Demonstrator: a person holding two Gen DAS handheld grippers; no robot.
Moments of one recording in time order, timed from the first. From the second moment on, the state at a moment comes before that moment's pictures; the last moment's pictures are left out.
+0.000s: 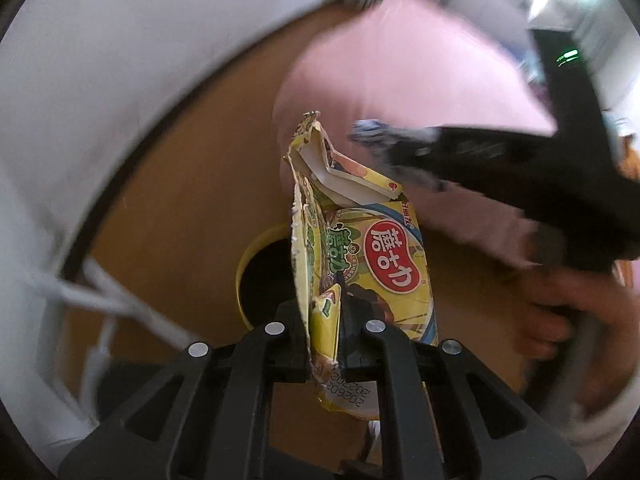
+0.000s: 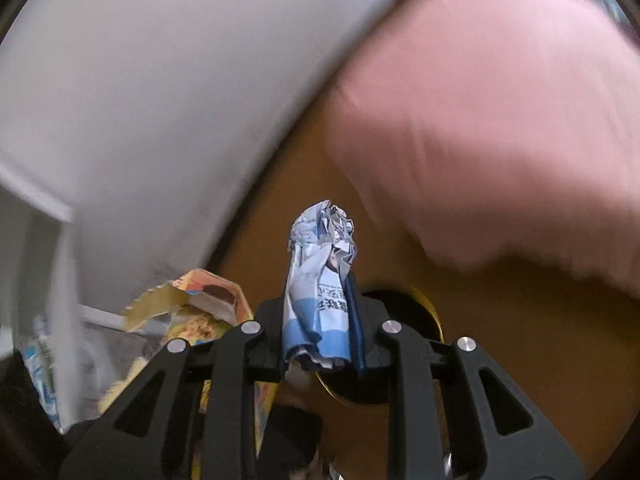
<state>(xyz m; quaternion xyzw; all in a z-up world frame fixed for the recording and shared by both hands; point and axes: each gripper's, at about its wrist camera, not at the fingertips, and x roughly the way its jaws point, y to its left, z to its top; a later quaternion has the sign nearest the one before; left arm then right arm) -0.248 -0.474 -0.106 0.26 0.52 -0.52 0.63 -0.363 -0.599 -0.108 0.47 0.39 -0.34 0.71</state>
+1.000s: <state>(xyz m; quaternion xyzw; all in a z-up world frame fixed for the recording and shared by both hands) -0.262 -0.370 0.095 0.19 0.21 -0.53 0.80 -0.386 -0.574 -0.016 0.19 0.27 -0.53 0.78</state>
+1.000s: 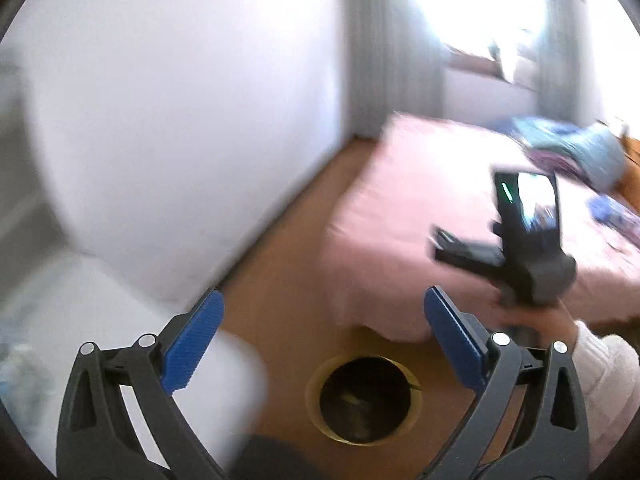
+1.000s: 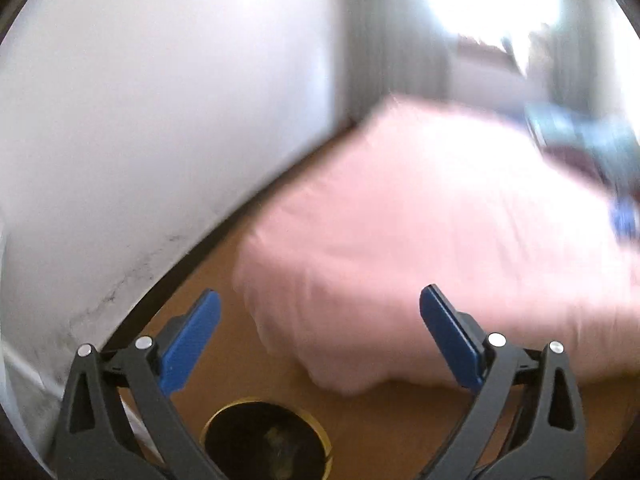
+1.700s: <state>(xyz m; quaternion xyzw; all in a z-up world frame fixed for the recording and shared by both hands) -0.095 -0.063 0.035 0.21 0.39 -0.28 0.85 -0.191 -0.386 0.059 0.16 0.30 -0.23 0.91</state>
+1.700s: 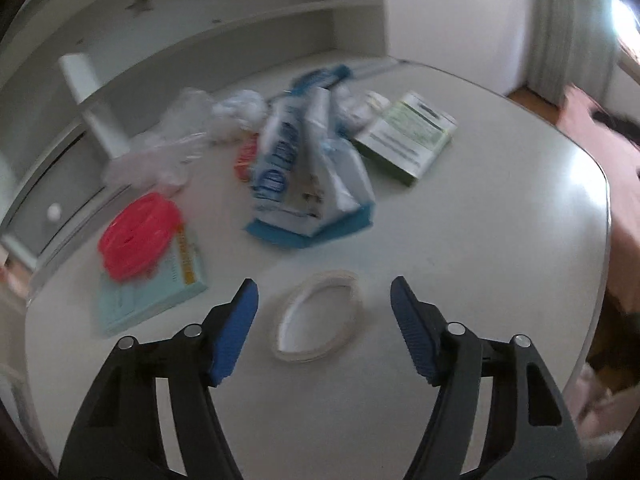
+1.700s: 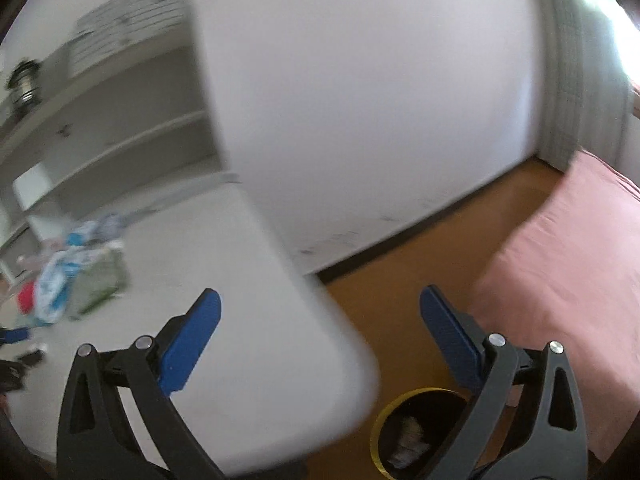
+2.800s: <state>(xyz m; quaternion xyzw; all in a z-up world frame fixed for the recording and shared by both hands) -0.056 0.114 0.045 0.08 0.40 -0.13 0.90 0.017 -0.147 0.052 0.17 0.42 0.03 0.89</state>
